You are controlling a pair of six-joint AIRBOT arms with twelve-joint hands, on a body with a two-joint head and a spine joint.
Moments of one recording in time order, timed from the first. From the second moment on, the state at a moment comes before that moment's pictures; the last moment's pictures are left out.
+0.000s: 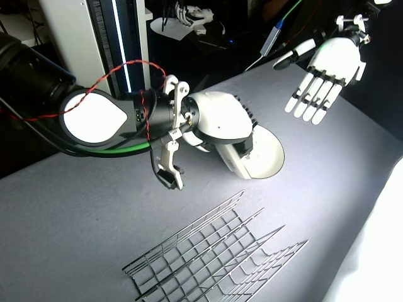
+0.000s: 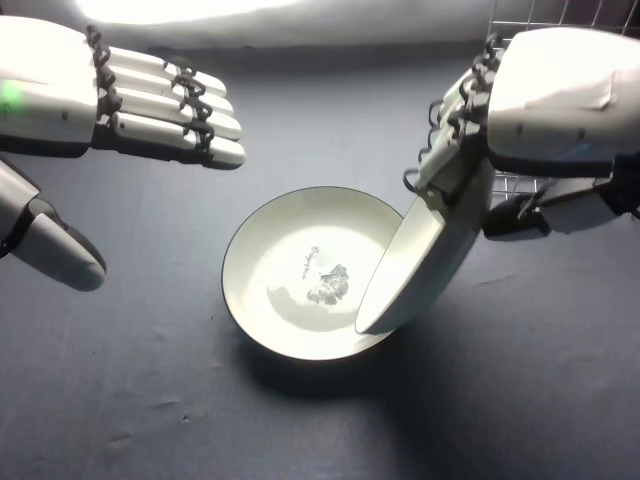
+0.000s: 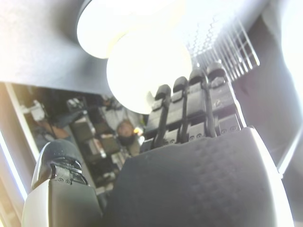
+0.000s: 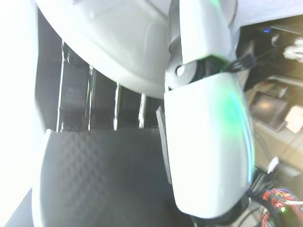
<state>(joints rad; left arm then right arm) 0.19 -0.97 1.58 1.70 -1.12 -0.35 -0.35 -0.96 1.09 -0.84 0.64 -0.27</state>
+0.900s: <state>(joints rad) 0.27 -0.99 1.63 1.54 -1.11 -0.26 -0.28 -0.91 1.04 -0.45 0.57 -0.24</state>
